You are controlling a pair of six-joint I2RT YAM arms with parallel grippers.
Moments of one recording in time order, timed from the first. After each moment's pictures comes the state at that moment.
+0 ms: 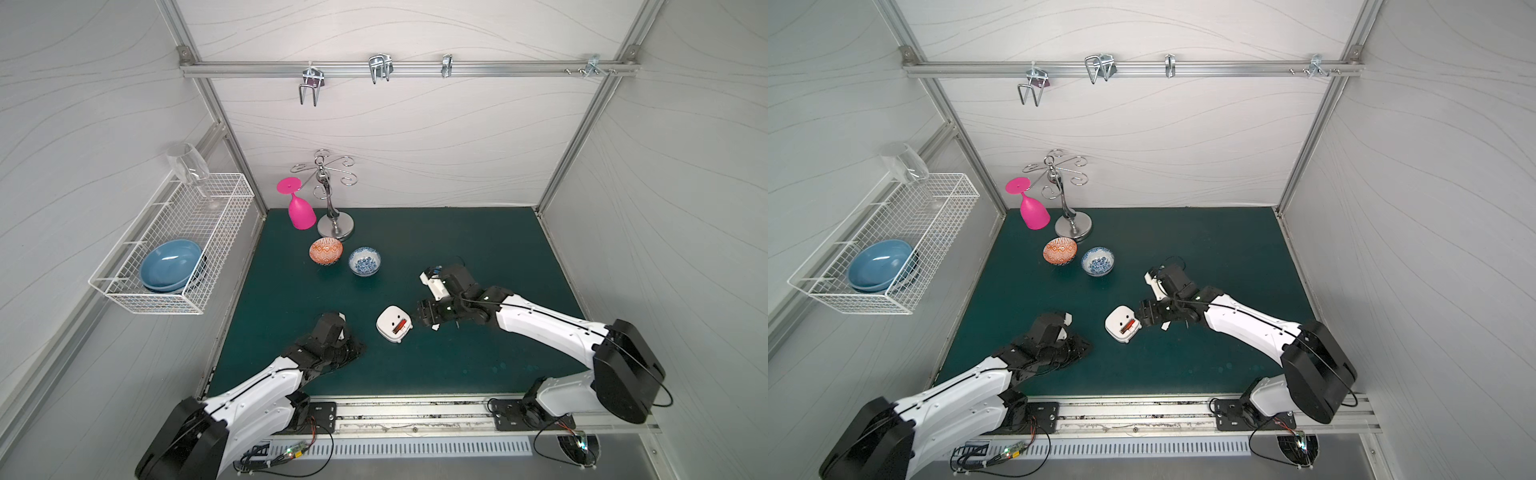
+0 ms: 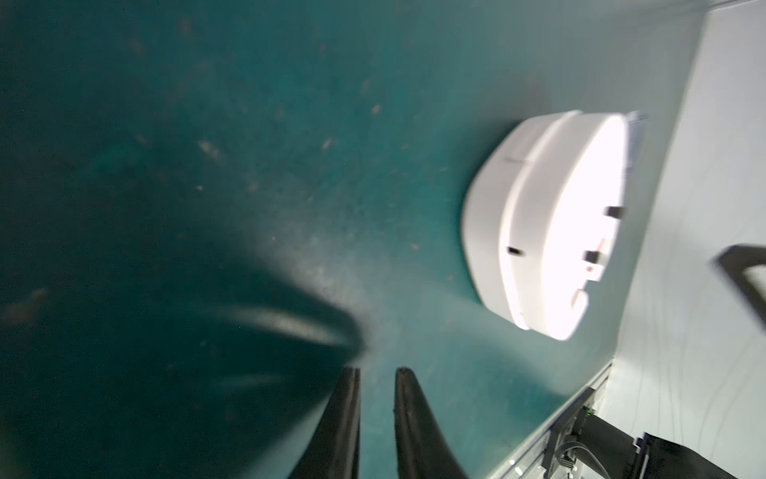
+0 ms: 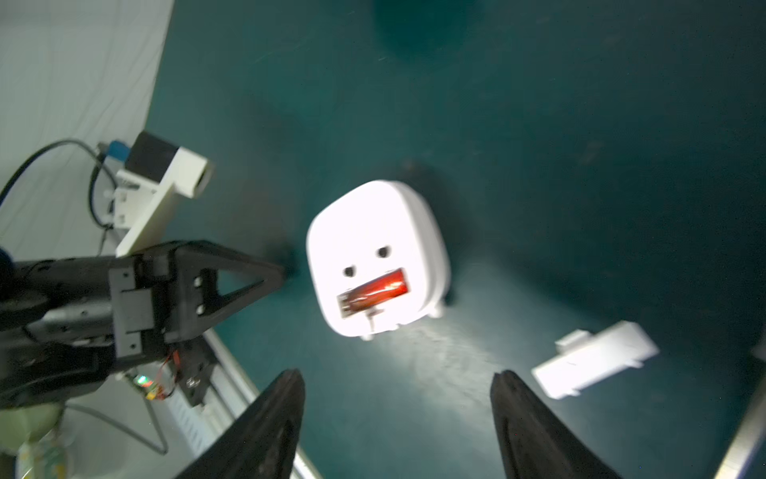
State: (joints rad) left arm -0.52 1.01 0.24 -0.15 0.31 -0.99; right arm 0.74 1.37 0.87 -0.41 -0.27 0.43
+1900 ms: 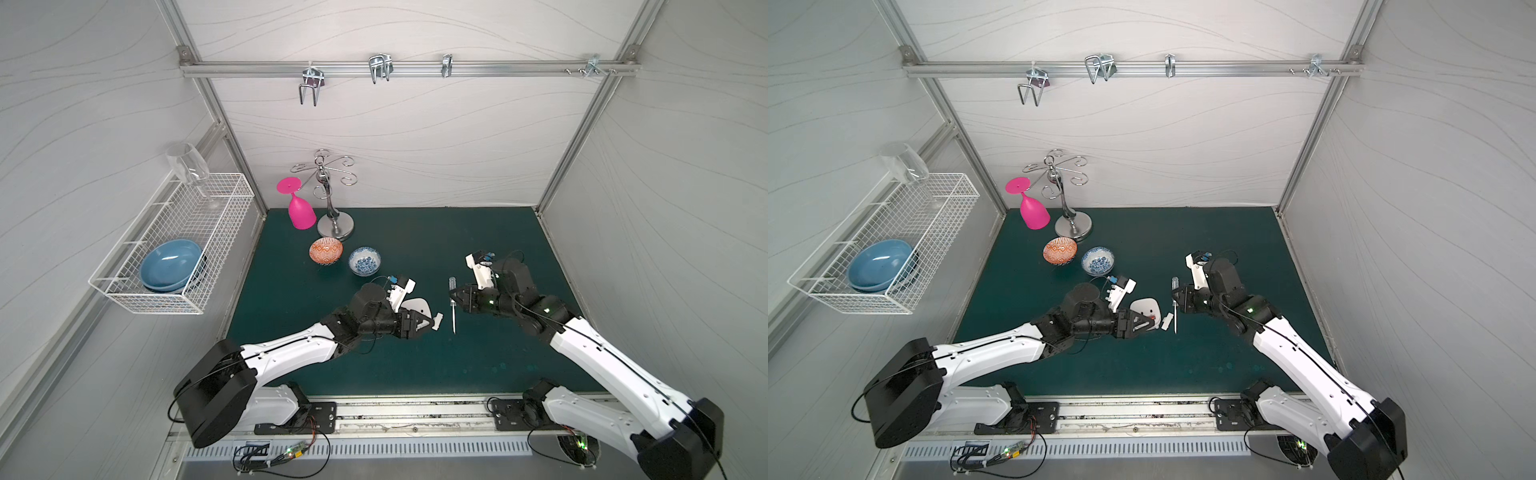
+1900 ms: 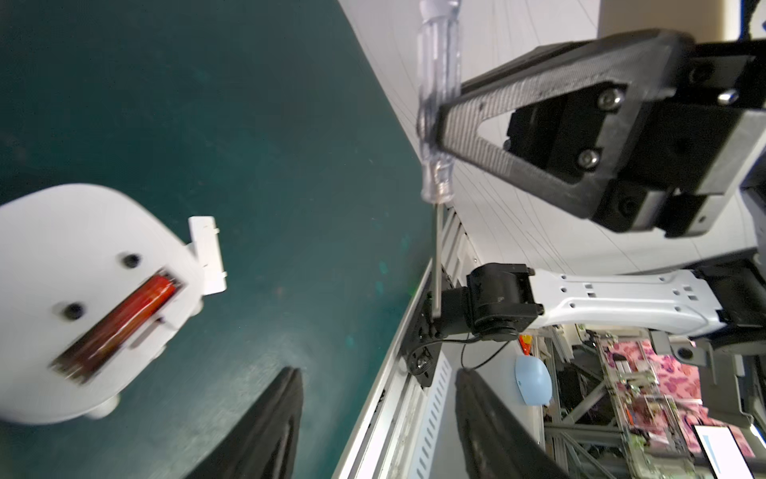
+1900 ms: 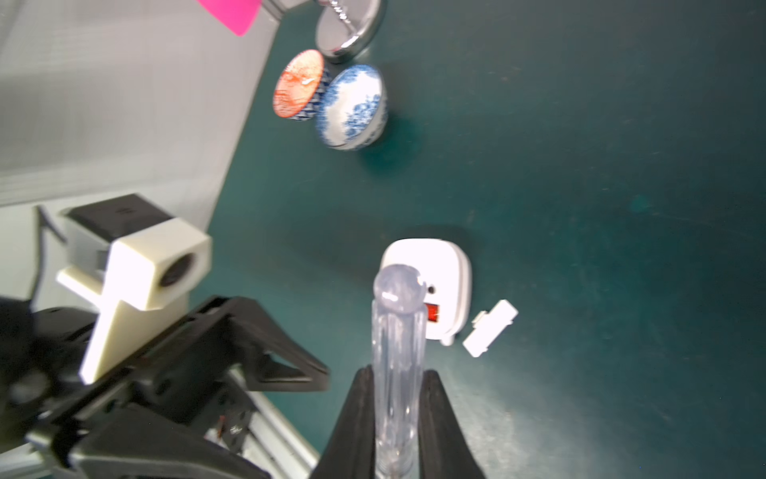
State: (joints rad) left arm -0.84 1.31 0.63 0.28 0.55 -0.72; right arm 0.63 0.97 0.83 -0.50 -0.28 0.52
